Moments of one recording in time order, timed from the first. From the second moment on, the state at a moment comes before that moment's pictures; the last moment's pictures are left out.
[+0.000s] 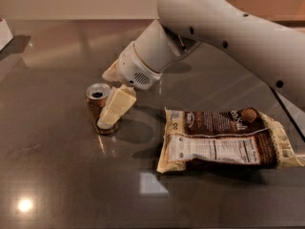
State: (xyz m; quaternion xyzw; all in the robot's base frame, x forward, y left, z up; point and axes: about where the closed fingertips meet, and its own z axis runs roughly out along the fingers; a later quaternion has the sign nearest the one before) arm 0.488 0.107 0.896 -0.69 0.61 0.25 0.28
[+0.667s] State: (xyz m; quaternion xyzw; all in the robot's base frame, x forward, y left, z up) arm 0.486 0.104 0.902 -0.69 0.61 0.27 0.28
